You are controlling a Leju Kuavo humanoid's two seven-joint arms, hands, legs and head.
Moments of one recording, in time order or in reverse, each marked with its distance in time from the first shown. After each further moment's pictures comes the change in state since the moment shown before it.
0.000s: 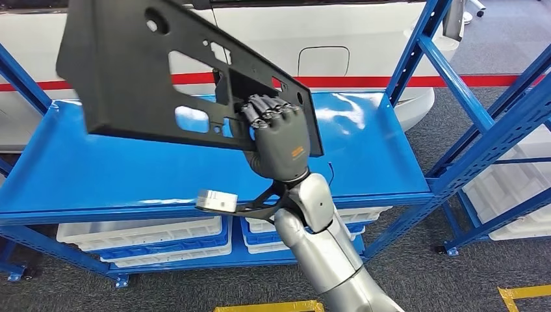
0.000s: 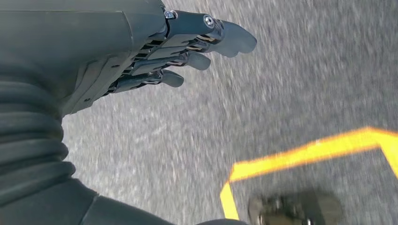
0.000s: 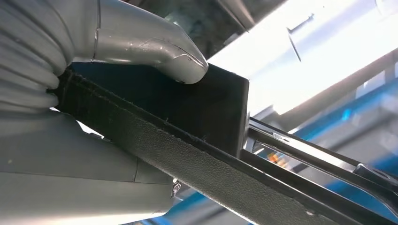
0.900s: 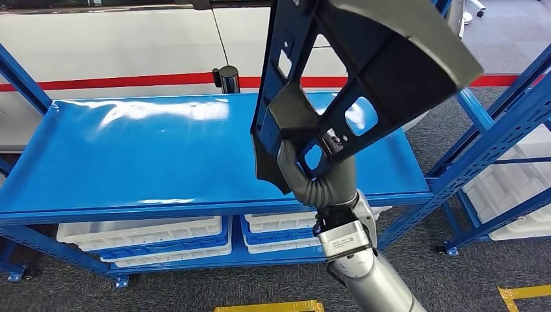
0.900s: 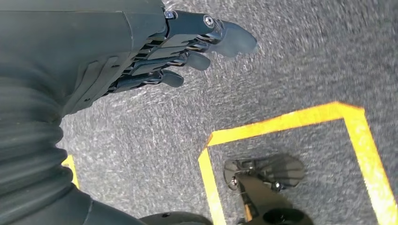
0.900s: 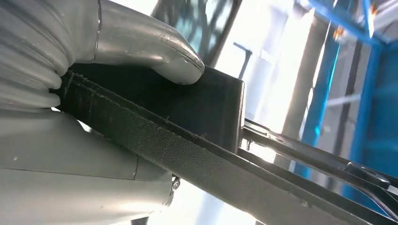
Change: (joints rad) left arm 0.011 0.011 0.066 0.000 0.108 -0.099 -0.130; right arm 0.122 -0.273 0.139 -0.413 -0.880 0.315 -0.155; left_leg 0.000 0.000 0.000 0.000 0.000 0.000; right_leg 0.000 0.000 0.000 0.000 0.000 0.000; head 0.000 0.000
